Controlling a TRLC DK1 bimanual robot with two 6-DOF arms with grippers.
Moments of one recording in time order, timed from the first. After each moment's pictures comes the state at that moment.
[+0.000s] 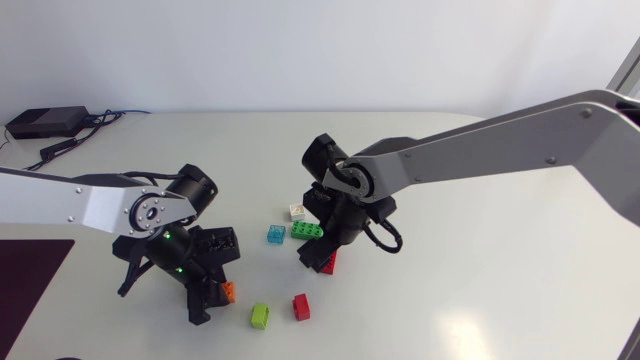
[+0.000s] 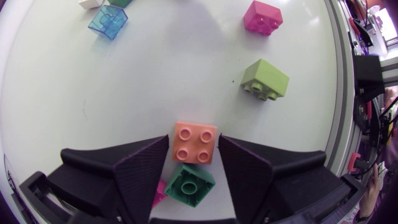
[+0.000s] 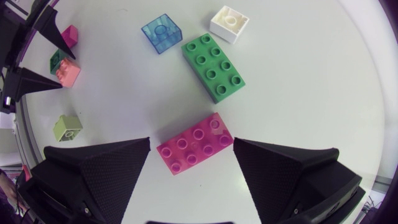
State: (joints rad) left arm -0.36 1.60 0.78 -0.61 0.18 0.86; right arm 0.69 1.94 1.29 -0.57 -0.06 -0.10
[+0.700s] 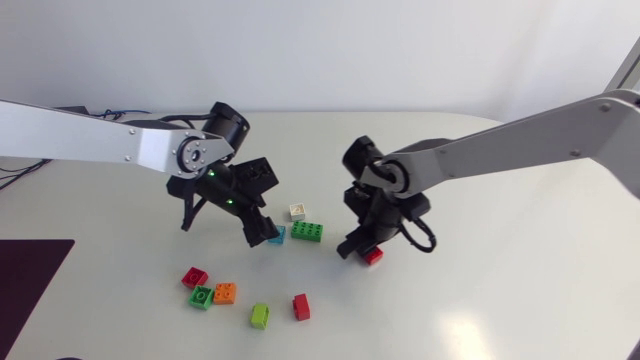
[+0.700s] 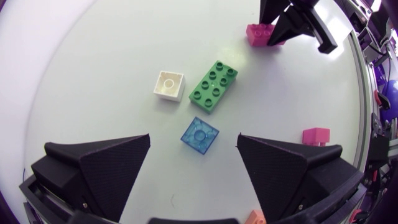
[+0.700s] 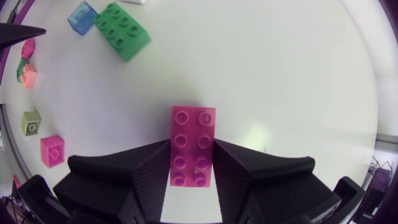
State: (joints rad) left arm -0.41 1.81 1.16 -0.46 0.21 0.70; right arm 0.52 1.90 1.18 -0.57 0.03 -0.09
